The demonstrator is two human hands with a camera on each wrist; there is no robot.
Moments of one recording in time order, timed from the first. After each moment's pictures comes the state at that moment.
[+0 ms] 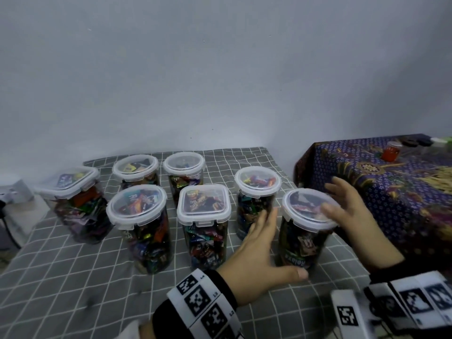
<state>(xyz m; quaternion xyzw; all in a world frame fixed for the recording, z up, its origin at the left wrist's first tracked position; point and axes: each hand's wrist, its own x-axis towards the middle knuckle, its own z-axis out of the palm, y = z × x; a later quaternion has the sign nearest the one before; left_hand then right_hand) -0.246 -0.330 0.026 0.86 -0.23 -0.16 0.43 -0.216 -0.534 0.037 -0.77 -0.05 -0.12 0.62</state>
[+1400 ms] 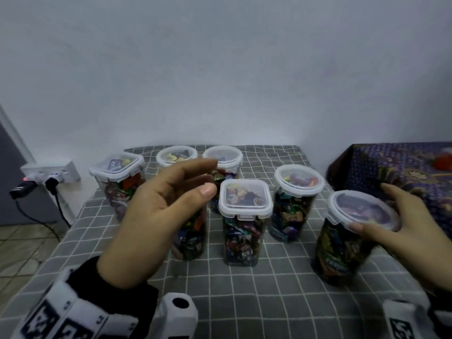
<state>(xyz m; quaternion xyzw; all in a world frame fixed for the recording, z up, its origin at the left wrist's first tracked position) -0.292 -0.199 0.097 0.70 -0.15 0.16 0.68 -0.231 -0.529 0.055 -0.93 -0.02 -0.13 0.36</state>
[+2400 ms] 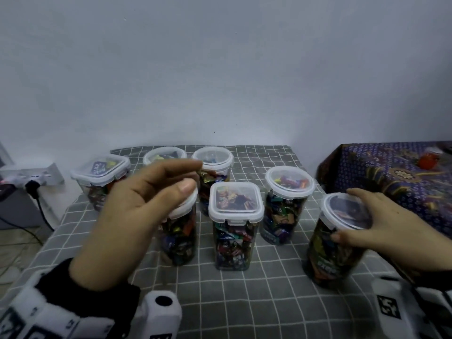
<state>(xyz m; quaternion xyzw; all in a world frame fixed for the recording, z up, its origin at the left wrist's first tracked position) -0.280 -0.190 0.098 0.70 -0.15 0.18 0.67 -0.231 -0.511 0.094 -0.98 -0.02 0.04 0.18</state>
